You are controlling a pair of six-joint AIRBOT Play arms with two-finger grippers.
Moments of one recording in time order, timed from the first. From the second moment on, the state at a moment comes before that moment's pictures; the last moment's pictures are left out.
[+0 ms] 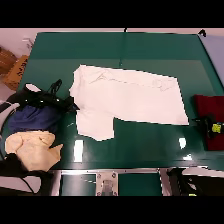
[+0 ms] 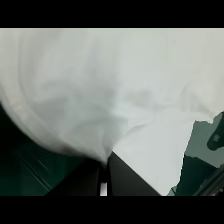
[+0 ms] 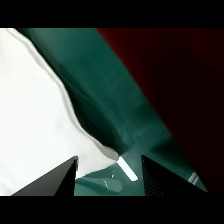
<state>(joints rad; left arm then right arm) 0.06 -1.57 0.98 0.71 -1.10 -1.14 -1.03 -1.48 0.83 -0.85 1.26 1.11</state>
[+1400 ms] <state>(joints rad) 0.06 -1.41 1.35 0.70 -1.31 -1.16 -0.85 -1.30 1.07 -0.71 1.39 1.13</state>
